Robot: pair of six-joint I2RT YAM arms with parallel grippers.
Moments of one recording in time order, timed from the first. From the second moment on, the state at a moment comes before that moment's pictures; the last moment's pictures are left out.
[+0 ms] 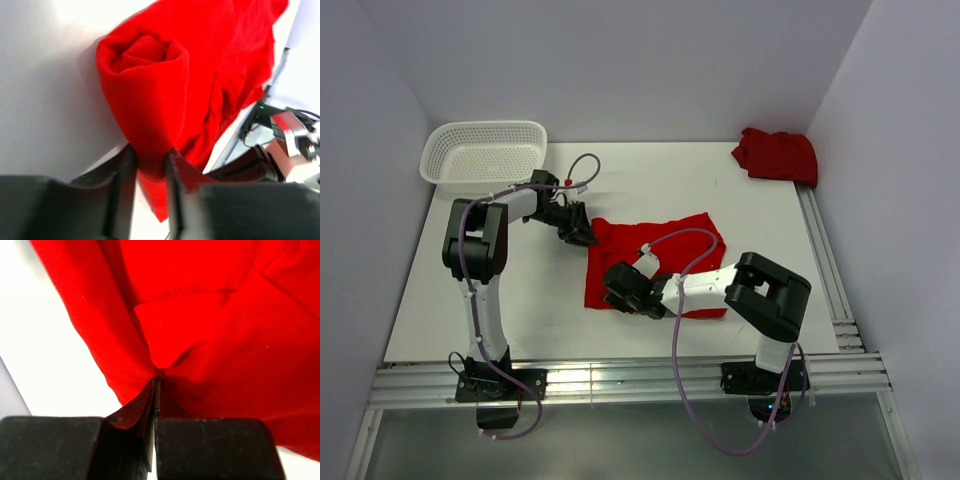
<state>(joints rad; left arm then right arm) -0.16 2.12 1.39 -0.56 0.91 -0.12 1.09 1.77 0.87 0.01 0.31 1.46</state>
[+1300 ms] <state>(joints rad) -0.37 2.10 1.59 -0.86 0.30 -0.11 1.15 2.17 1.71 -0.72 0.66 1.19</state>
